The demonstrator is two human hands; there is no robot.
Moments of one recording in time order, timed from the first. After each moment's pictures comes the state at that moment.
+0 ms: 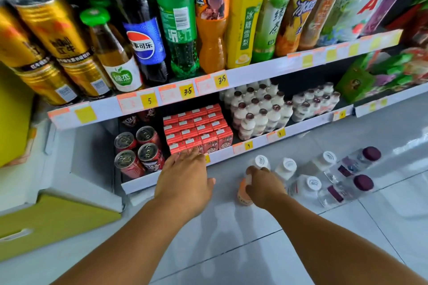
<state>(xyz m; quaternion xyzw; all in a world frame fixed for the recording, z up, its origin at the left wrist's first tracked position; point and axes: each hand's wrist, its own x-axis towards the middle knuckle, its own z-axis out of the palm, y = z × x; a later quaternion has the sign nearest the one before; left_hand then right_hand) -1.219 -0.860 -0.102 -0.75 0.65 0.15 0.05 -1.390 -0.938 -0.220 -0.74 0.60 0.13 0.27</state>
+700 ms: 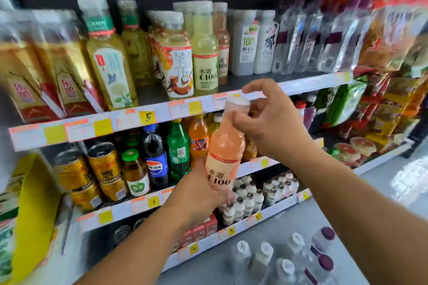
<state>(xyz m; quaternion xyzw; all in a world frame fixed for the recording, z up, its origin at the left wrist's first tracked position) -1.236 -0.902 0.103 -0.67 0.58 0.35 -0.32 -1.391 -0.970 0.195 -0.73 0.40 -0.46 0.31</state>
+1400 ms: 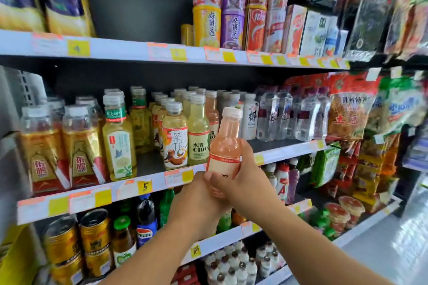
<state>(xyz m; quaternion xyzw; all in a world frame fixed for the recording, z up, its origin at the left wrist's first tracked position) -1.257 -0.933 0.210 -0.69 0.61 0.17 -0.35 -1.377 -0.950 0.244 -0.74 0.48 -0.40 0.26</state>
